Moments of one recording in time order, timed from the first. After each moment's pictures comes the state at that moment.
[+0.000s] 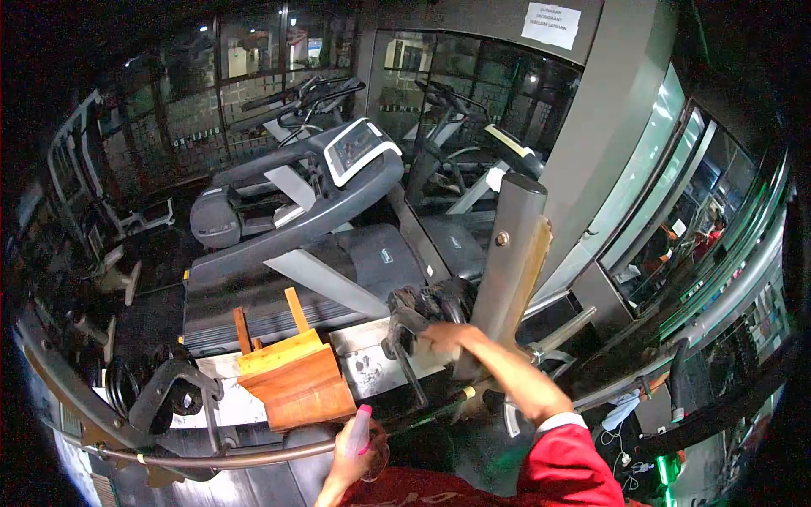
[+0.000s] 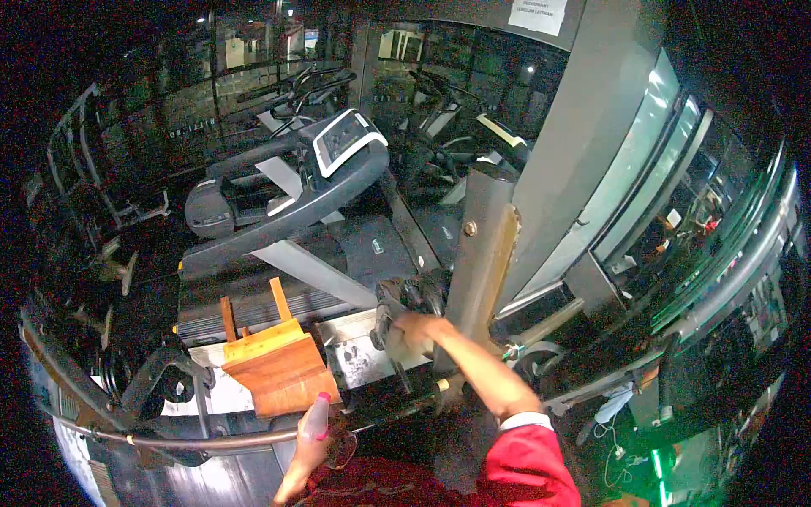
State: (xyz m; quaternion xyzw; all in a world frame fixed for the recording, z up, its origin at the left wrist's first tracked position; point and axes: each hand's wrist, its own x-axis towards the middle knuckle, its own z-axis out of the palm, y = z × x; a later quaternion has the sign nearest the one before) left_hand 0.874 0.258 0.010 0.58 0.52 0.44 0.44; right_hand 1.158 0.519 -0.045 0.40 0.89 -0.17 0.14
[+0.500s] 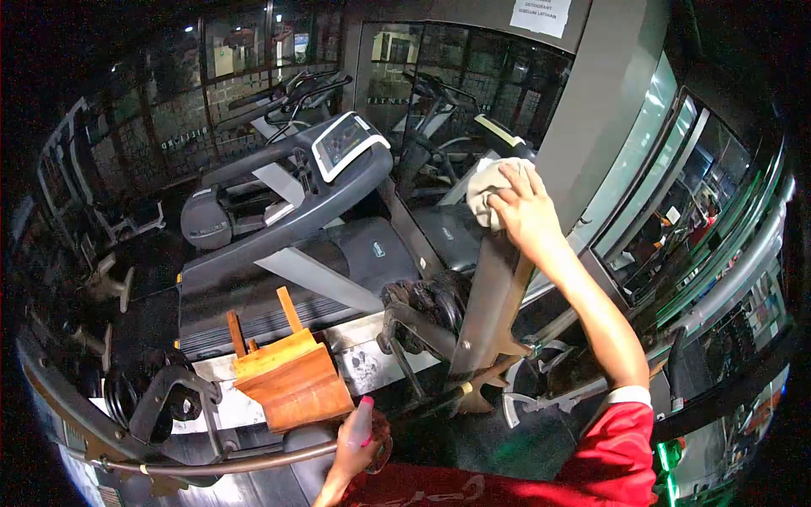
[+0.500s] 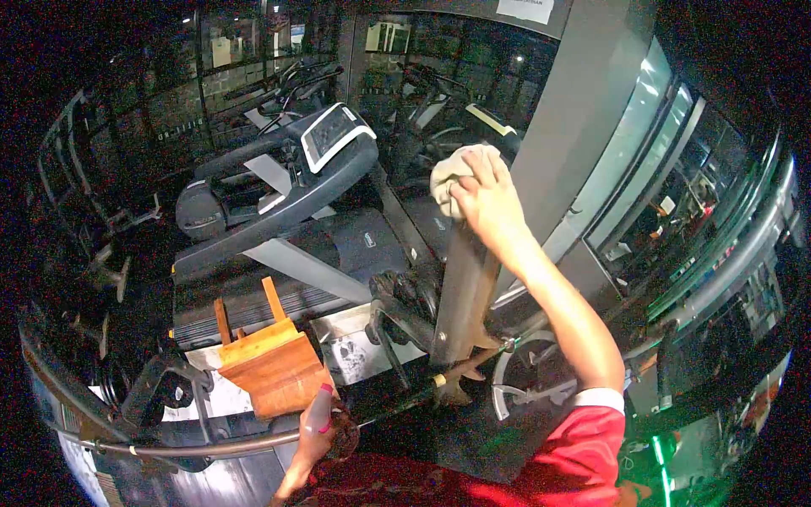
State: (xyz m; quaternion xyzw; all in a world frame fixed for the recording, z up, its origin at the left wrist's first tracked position) left_hand 0.883 0.274 0.022 0.56 0.48 0.46 0.50; right_hand 1.196 0.501 0.259 0.41 0.80 0.41 -0.13
